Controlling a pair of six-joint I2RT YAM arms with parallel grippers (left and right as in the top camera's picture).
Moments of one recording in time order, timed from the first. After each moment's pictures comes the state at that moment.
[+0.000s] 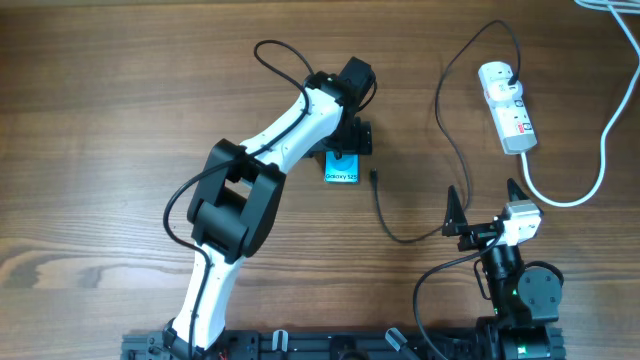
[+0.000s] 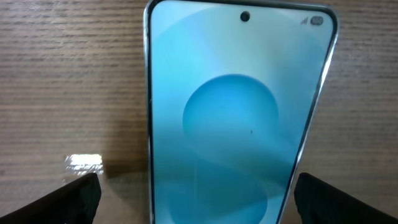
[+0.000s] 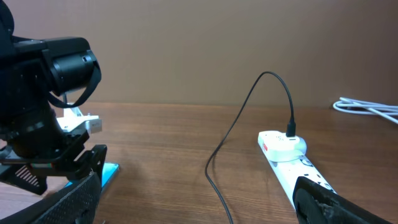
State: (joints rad) left arm -0.58 2.28 1.80 -0.98 0.00 -0.59; right arm 0.05 0.02 0.01 0.00 -0.08 0.02
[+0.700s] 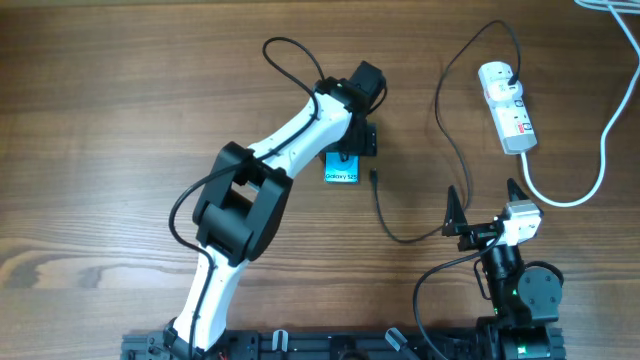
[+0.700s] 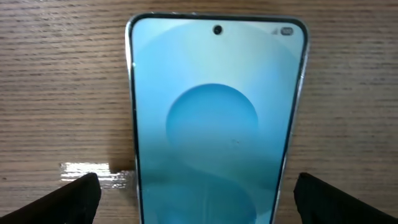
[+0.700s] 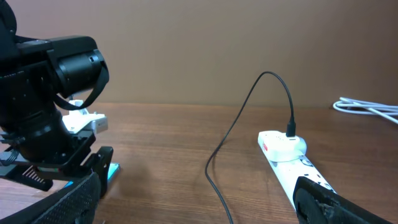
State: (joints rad) left arm -0.62 2.28 1.80 -0.95 -0.08 -0.59; right arm 0.05 0.02 0.01 0.00 -0.08 0.02
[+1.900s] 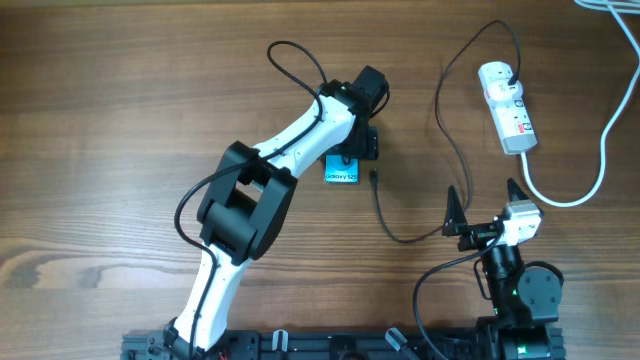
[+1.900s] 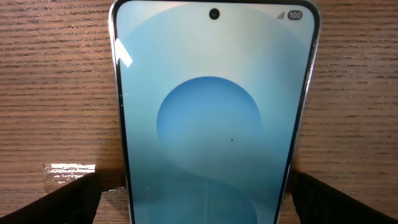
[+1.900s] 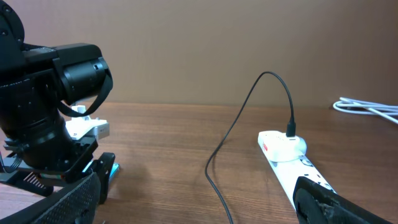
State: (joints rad) left arm -0.63 2.31 1.80 -0.96 -0.08 -0.60; right arm 0.05 0.02 0.01 0.00 -0.08 0.02
